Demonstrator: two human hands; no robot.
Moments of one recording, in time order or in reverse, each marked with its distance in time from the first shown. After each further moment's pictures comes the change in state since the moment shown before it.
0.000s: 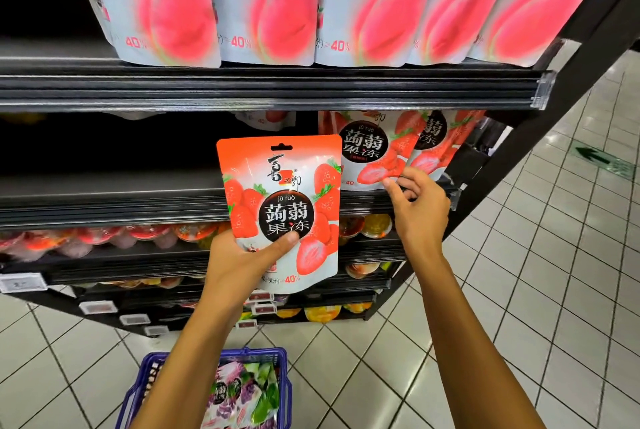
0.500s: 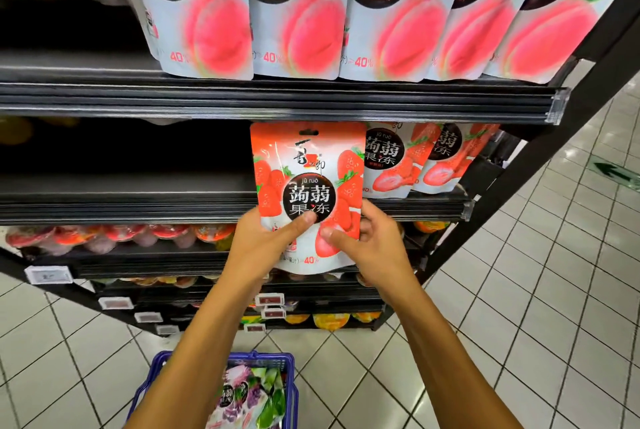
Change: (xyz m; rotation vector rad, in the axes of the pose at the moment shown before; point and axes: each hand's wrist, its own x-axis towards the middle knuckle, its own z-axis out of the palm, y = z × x) left_hand 0.019 0.020 0.004 0.012 -0.066 0.046; right_hand -0.067 -0.046 0.014 0.522 -0.661 0.006
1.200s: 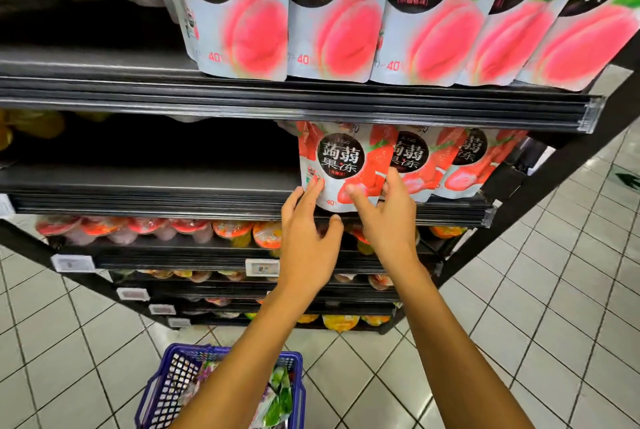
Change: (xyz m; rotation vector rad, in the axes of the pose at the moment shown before) left_hand -0.001 -0.012 0.032 0.547 0.200 0.184; right_hand 0.042 -0.001 0.014 -0.378 0.356 -0.174
